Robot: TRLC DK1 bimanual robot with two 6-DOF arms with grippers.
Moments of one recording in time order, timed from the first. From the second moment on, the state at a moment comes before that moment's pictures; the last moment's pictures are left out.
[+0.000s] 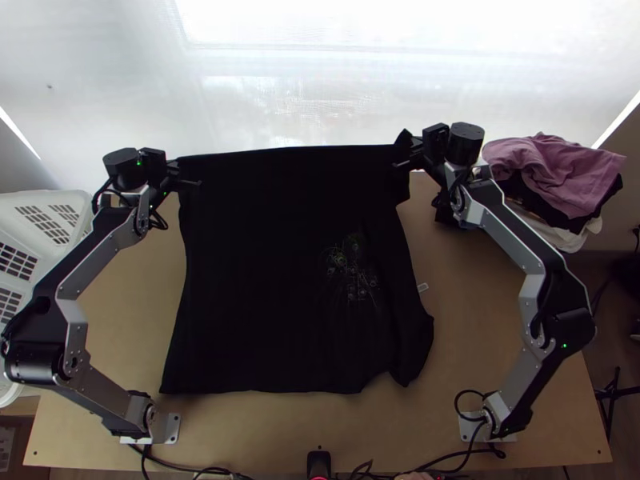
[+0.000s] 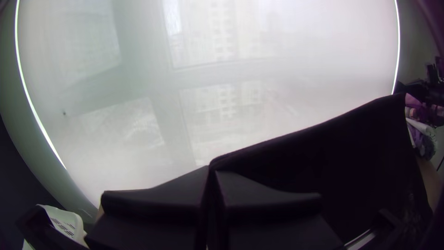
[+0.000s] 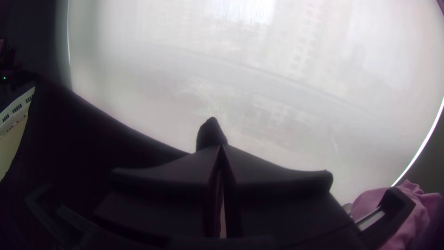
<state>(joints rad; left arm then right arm) 0.01 1.68 1.29 0.10 0.04 0.17 0.24 1.89 1.58 0.04 -0.03 -0.19</state>
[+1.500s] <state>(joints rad) 0.05 1.85 1.21 0.26 0.06 0.15 0.32 1.95 1.51 0.04 0.02 -0.13</state>
